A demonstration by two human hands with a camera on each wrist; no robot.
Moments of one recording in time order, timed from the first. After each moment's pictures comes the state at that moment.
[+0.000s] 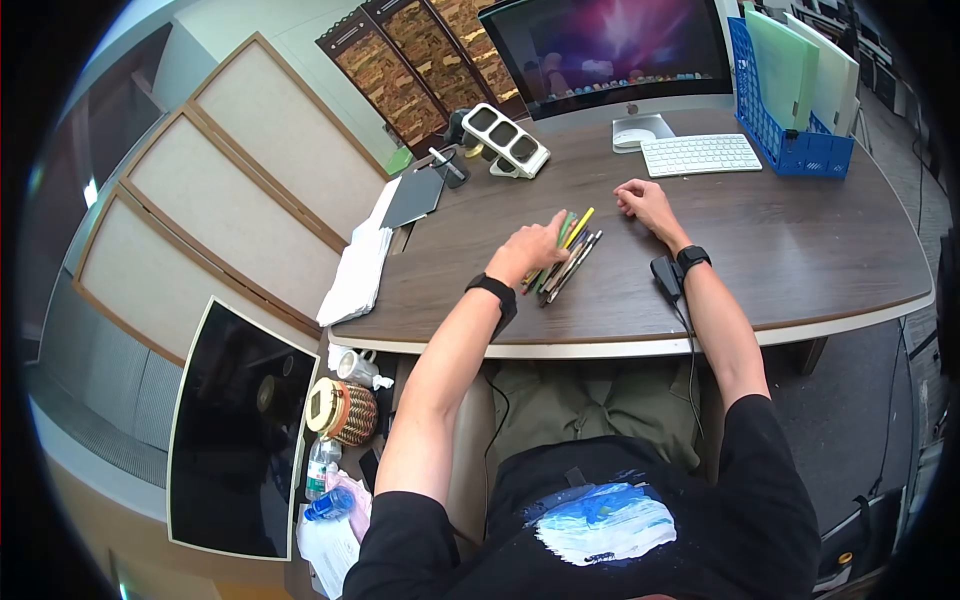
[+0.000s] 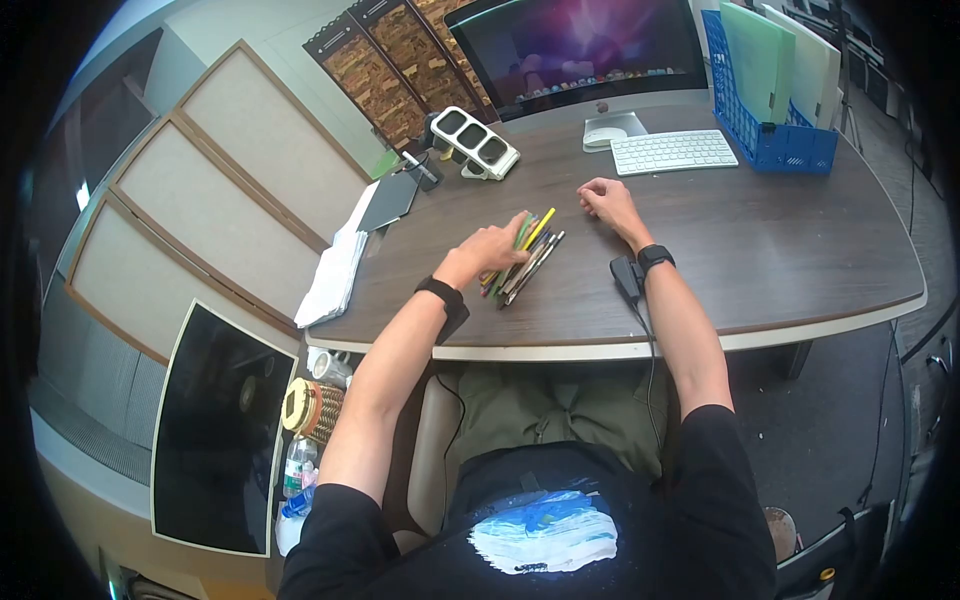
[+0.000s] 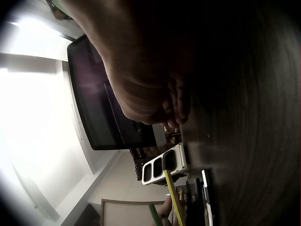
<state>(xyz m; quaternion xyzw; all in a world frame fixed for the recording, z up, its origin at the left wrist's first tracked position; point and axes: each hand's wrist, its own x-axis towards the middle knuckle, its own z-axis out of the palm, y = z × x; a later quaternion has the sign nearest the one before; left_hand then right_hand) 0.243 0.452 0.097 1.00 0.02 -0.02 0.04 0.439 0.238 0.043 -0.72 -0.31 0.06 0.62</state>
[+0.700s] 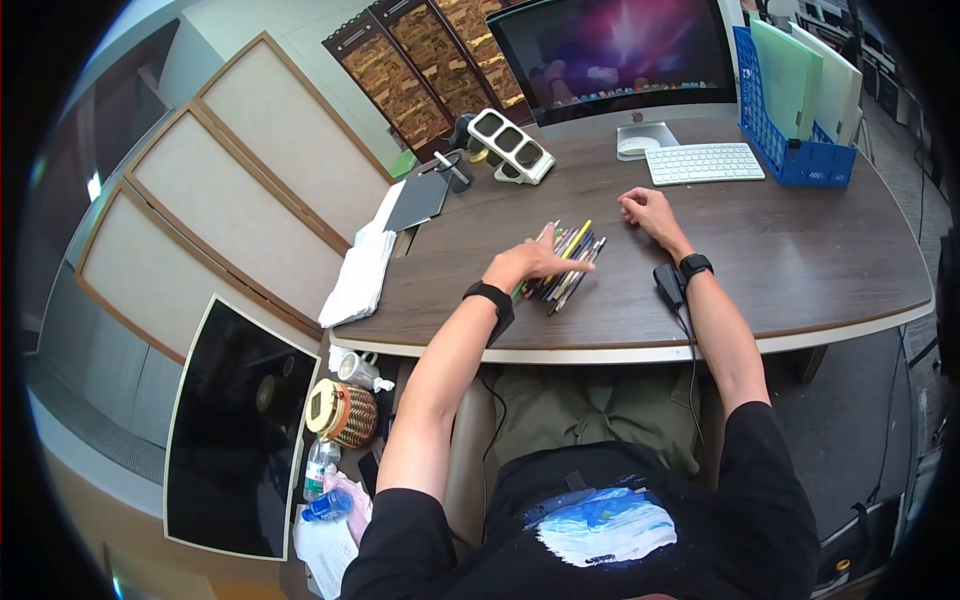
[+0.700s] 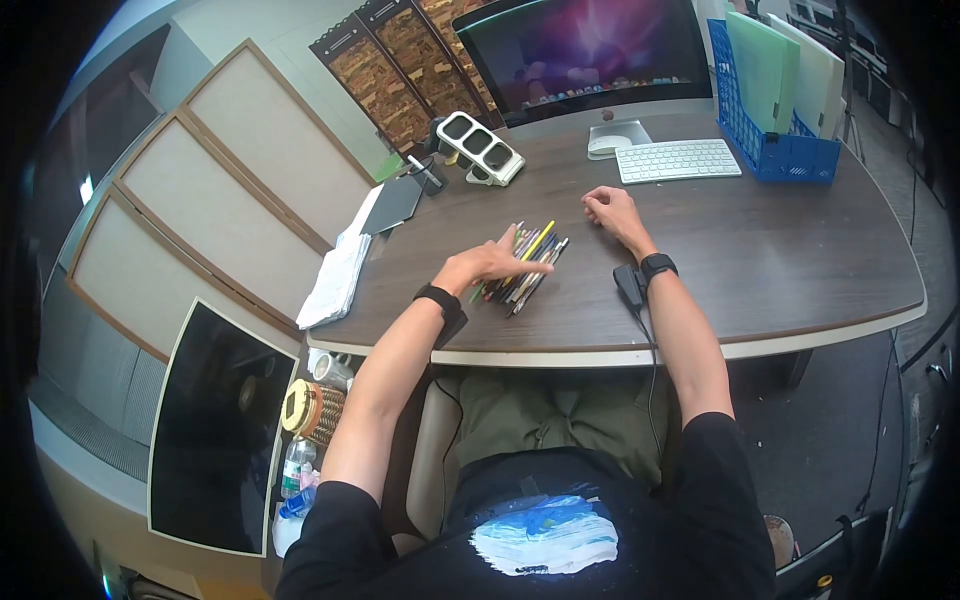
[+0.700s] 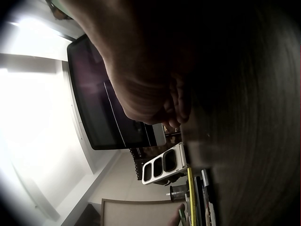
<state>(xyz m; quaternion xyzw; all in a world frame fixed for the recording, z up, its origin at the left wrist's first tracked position) 0.237 0.447 0.098 0.97 0.16 -0.11 0.18 0.438 0.237 0.044 -0.73 -0.31 0.06 0.61</state>
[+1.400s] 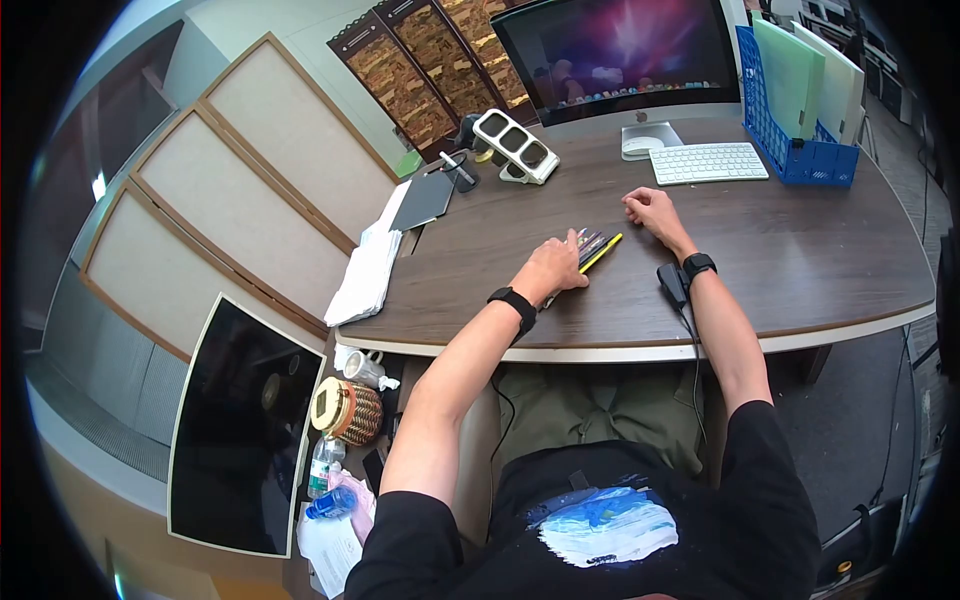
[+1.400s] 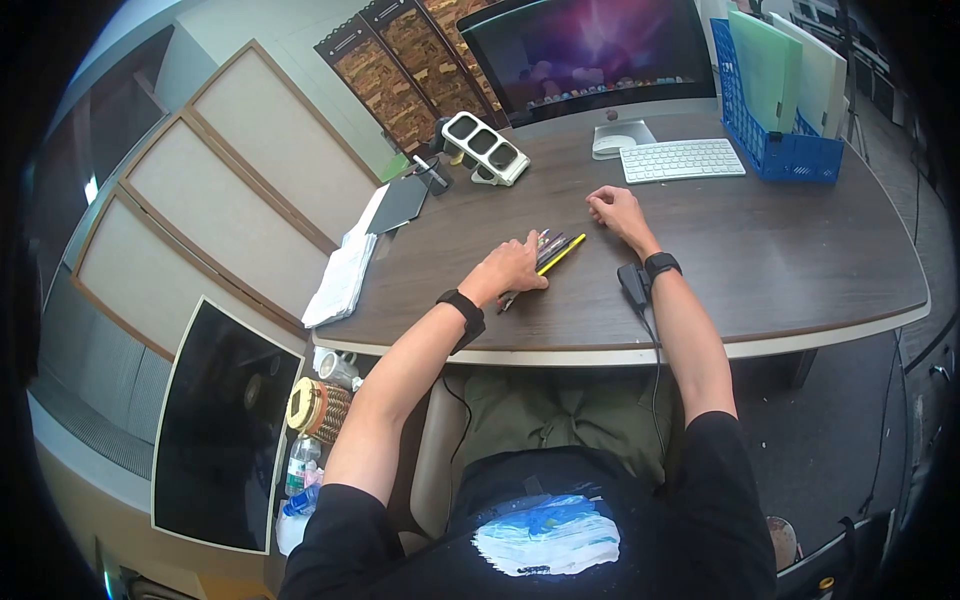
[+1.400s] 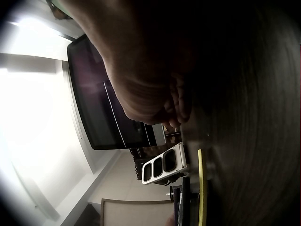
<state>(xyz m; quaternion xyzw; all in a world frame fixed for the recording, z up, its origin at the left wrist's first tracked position) 0.239 0.419 0.088 1.00 0.06 -0.06 0.03 0.441 0.238 0.043 -0.73 -0.31 0.05 0.61</state>
